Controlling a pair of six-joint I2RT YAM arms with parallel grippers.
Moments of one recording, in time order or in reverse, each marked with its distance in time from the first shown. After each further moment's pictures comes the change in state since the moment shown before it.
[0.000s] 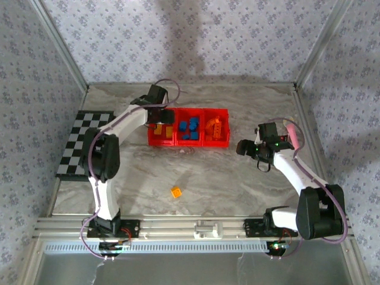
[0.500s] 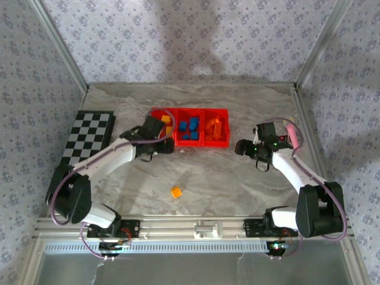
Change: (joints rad) left arm -0.185 -0.491 -0.582 0.050 -0.045 -0.220; right arm 0.023 0.023 0.000 0.026 -0.005 0.002
